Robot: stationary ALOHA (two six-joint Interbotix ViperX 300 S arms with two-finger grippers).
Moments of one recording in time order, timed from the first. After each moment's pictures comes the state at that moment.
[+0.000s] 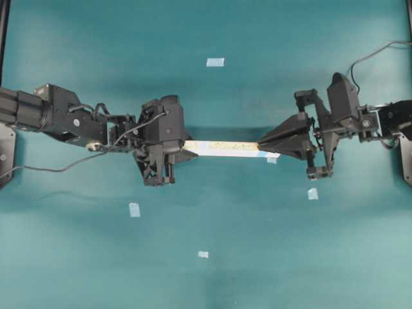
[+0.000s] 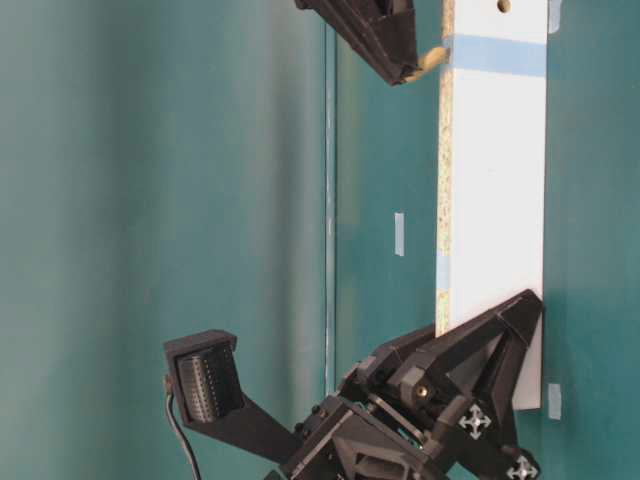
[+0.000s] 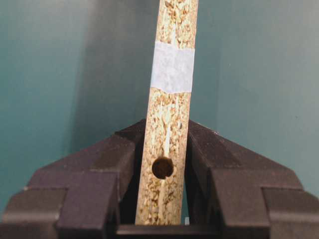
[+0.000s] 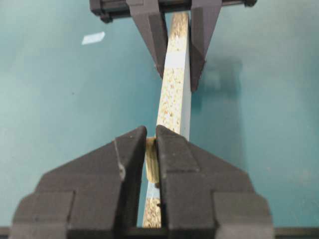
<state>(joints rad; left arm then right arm) 0.04 0.23 0.75 -0.06 -0.24 0.04 -0.23 0.15 1.18 -0.35 -1.25 0.41</state>
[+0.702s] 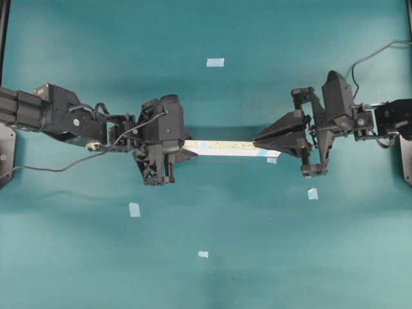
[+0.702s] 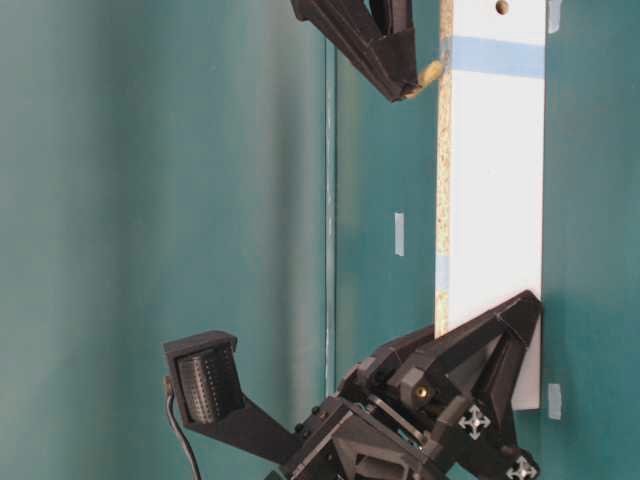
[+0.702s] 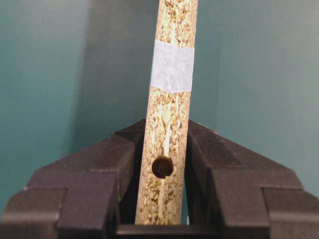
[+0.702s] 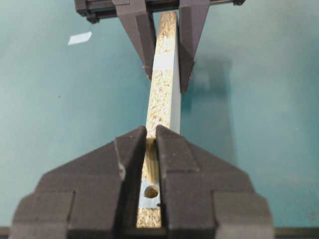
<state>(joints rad) 0.04 0.23 0.75 -0.06 -0.24 0.04 -0.23 0.15 1.15 -0.33 -1.21 0.41</state>
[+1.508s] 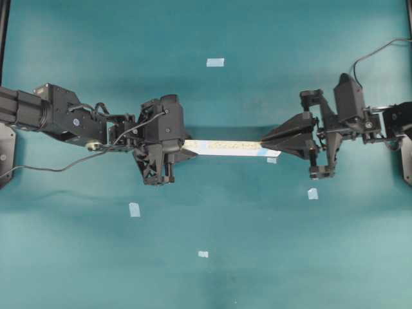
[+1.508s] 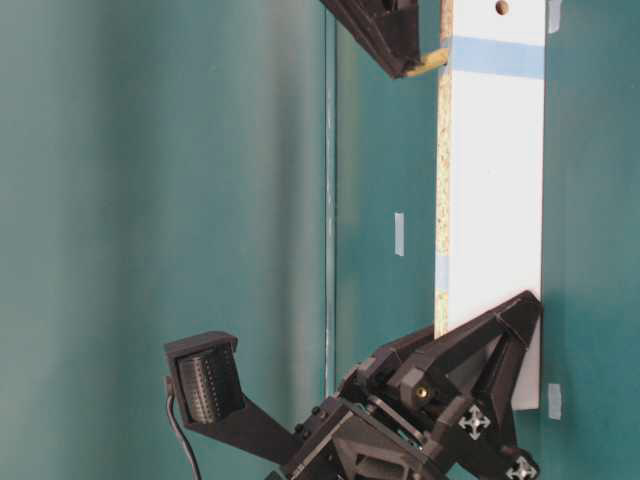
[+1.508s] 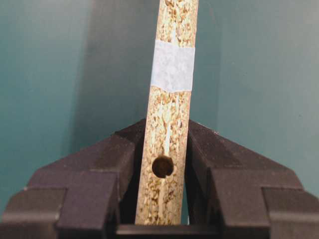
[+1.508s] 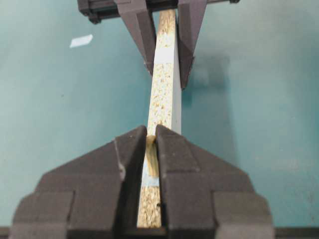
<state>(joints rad) 0.04 0.23 0.75 -0.06 -0.24 0.04 -0.23 0.14 1.21 -0.33 -1.21 0.41</state>
